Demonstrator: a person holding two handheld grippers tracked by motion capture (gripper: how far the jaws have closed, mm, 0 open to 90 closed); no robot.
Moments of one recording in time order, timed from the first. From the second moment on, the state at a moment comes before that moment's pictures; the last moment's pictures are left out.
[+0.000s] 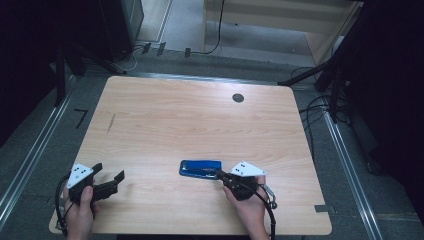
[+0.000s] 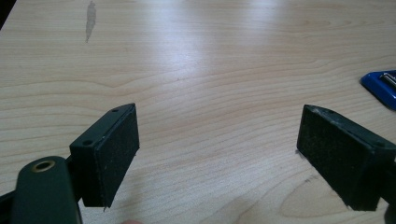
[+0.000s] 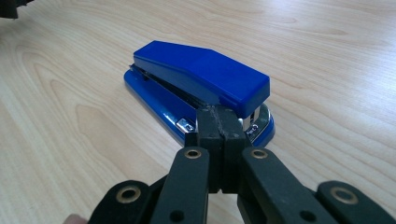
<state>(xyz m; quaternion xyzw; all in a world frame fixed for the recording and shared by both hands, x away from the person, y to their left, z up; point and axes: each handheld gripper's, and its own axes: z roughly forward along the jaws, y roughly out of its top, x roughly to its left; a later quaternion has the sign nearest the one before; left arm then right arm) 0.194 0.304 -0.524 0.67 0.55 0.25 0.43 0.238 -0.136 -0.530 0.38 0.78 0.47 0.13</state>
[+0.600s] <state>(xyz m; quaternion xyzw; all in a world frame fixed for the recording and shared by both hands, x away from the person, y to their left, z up) 0.194 0.304 -0.524 0.67 0.55 0.26 0.43 0.248 -0.135 -0.523 0.39 0.78 0.48 0.14</state>
